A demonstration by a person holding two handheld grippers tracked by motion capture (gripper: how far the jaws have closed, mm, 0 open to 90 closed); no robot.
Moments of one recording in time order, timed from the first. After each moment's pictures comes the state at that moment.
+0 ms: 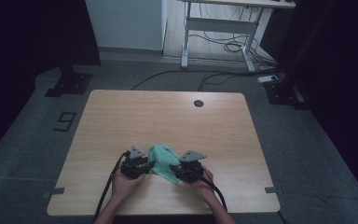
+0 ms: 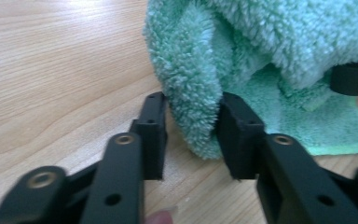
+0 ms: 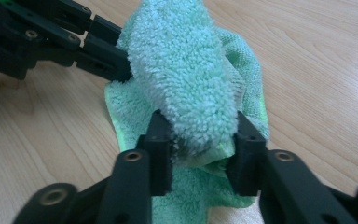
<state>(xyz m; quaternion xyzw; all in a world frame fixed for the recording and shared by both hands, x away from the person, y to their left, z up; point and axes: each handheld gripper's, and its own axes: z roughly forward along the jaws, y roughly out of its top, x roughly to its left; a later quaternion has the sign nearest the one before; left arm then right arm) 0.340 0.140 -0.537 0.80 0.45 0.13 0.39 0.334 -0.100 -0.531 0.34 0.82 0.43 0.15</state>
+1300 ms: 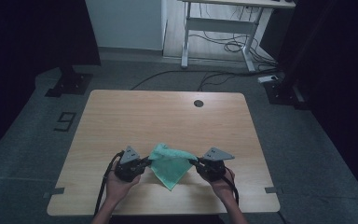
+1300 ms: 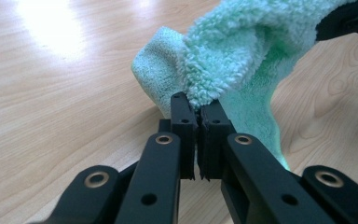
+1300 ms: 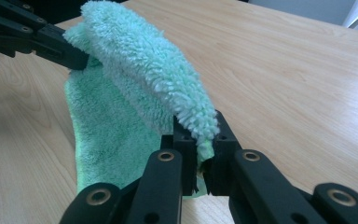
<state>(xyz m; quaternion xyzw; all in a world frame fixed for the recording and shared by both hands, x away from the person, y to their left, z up) 0.311 0.149 -0.491 0.79 0.38 0.15 0.45 0.320 -0.165 -0.488 0.33 0.78 0.49 0.18</state>
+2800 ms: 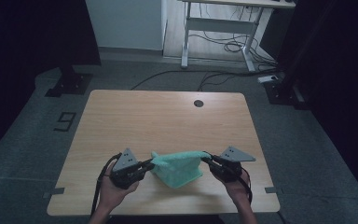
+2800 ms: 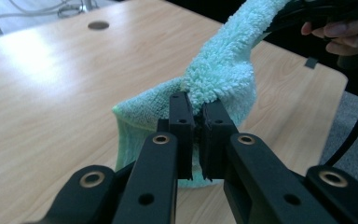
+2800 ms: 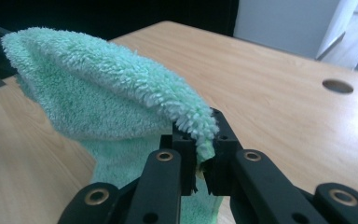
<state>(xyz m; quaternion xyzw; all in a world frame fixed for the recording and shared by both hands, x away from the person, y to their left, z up) 0.276 0.144 -0.440 0.80 0.32 0.14 0.48 0.301 -0.198 -0.452 0.34 0.76 0.52 0.20</state>
